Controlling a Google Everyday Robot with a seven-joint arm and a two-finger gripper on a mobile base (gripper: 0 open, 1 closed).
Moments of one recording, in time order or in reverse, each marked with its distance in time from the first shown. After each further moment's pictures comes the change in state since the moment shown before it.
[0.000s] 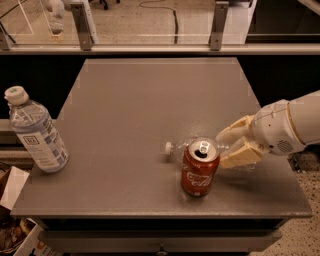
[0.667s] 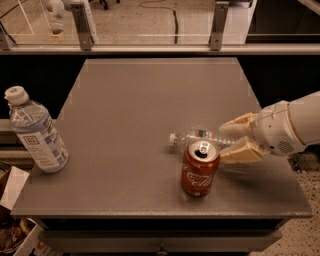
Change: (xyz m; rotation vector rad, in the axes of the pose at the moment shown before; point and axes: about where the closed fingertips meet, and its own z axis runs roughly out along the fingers) arm 0.002 -0.001 0.001 -0.002 0.006 -0.001
